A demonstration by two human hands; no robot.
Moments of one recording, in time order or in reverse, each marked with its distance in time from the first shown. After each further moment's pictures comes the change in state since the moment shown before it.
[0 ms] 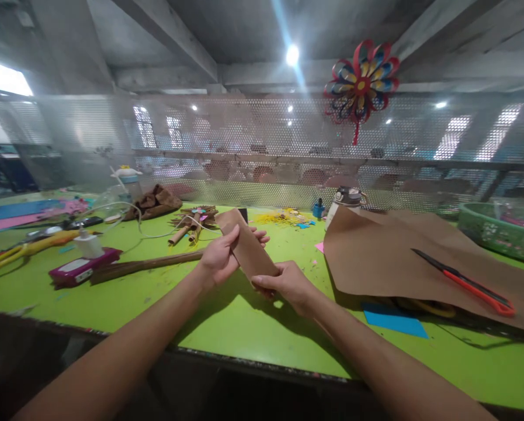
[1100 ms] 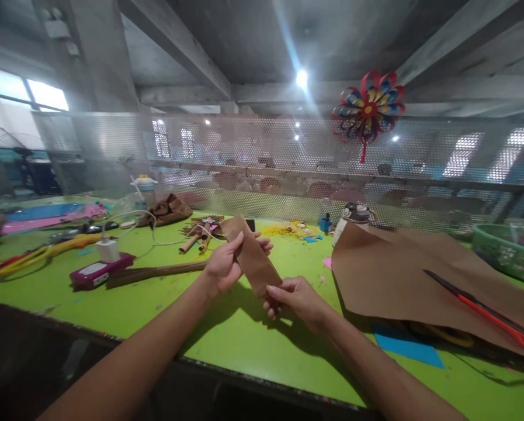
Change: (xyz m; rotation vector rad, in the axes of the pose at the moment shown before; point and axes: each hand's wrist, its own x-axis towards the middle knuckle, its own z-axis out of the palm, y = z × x) left_hand -0.006 0.015 -0.002 -0.021 -0.024 0.061; right_hand 0.000 0.008 -0.007 0.108 -0.149 -0.030
